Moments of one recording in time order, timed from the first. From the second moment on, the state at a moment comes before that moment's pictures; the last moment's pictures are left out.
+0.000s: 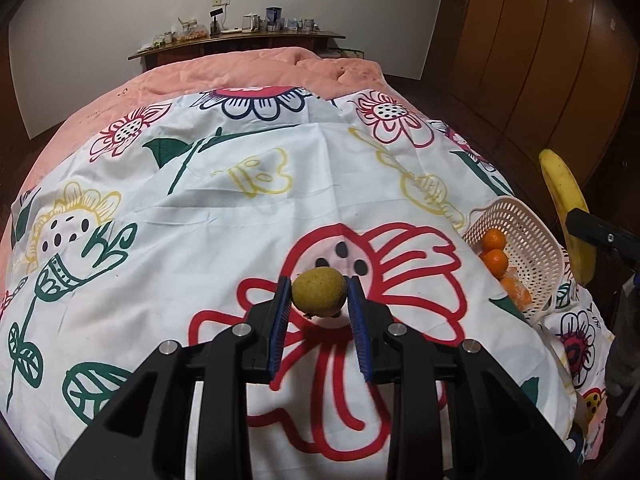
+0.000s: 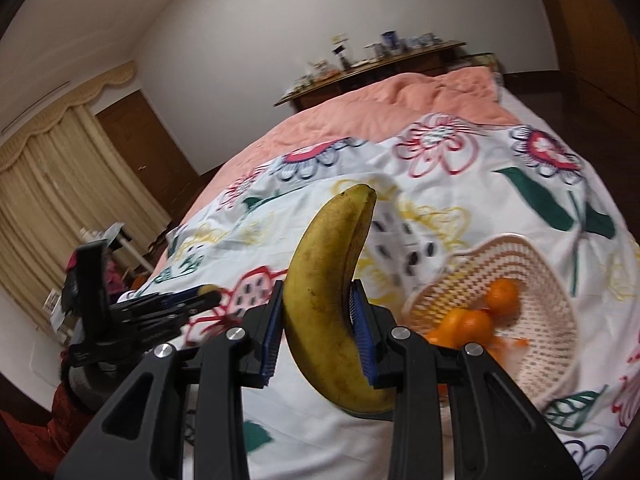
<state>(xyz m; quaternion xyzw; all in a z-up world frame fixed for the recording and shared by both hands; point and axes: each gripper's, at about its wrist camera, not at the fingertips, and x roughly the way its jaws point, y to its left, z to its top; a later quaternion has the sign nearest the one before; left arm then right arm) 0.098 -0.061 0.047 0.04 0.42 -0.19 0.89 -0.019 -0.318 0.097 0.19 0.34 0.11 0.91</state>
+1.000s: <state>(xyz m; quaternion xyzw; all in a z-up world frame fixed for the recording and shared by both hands) 0.089 -0.106 0.051 0.06 0.43 -0.22 0.88 0.005 -0.390 0.011 0.16 0.42 -0.04 0.89</state>
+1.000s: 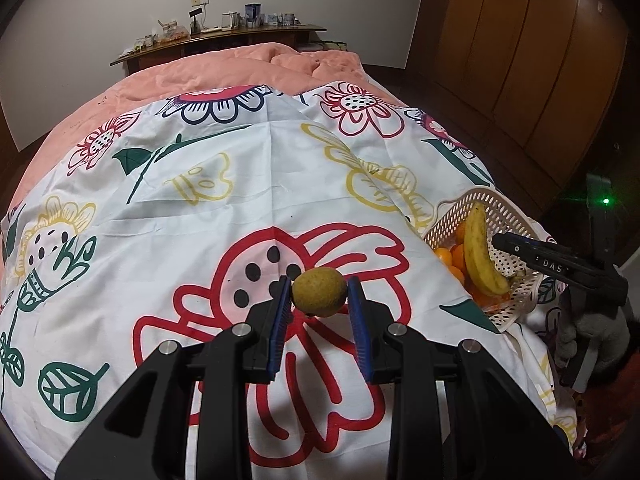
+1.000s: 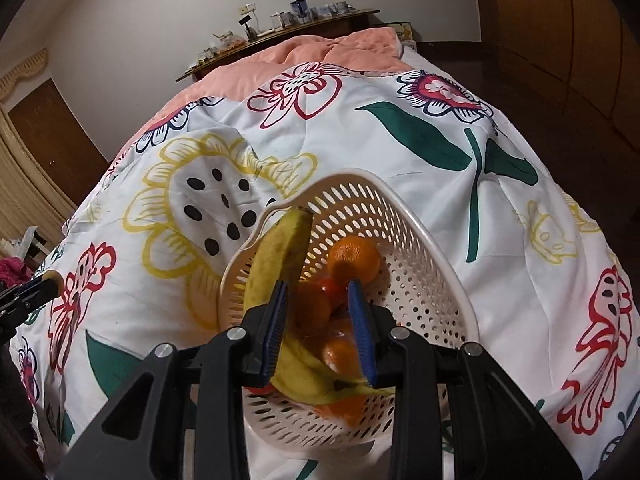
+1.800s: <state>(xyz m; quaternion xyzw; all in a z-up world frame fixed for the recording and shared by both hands) 0.080 -0.114 0.050 0.06 0.43 -0.23 0.87 -0.004 -0.341 0.000 0.24 0.43 0.09 0.86</state>
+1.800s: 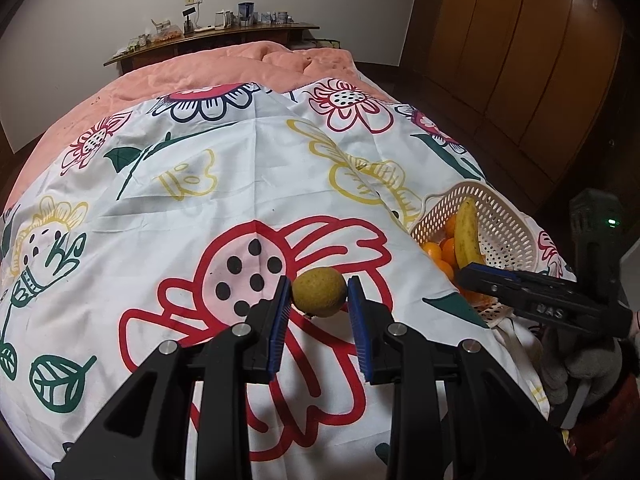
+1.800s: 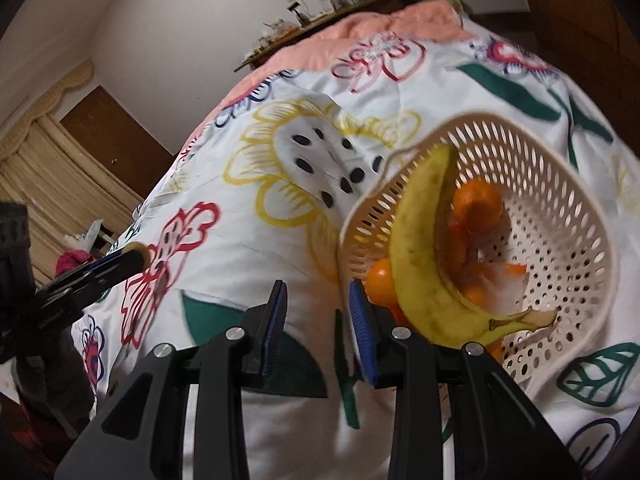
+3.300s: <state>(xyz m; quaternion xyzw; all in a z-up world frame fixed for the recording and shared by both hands) 0.070 -0.131 0.038 0.09 0.45 -0.21 0.86 -0.051 -0.417 0.030 0.29 0.32 0.02 0.90</state>
